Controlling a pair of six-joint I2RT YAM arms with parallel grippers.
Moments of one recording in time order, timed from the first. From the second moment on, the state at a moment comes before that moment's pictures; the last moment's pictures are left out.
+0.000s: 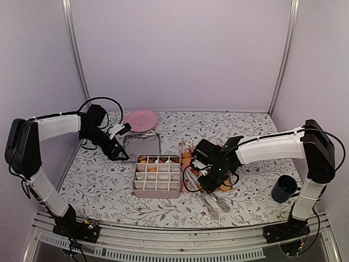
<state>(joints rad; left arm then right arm) -0.21 1.65 1.13 -0.70 0.49 0.57 0.99 1.80 1.18 -0.70 0.03 0.30</state>
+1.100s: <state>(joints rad) -0.35 1.60 1.29 -0.66 1.15 0.37 0.92 1.89 1.47 0.34 -0.10 0.33</state>
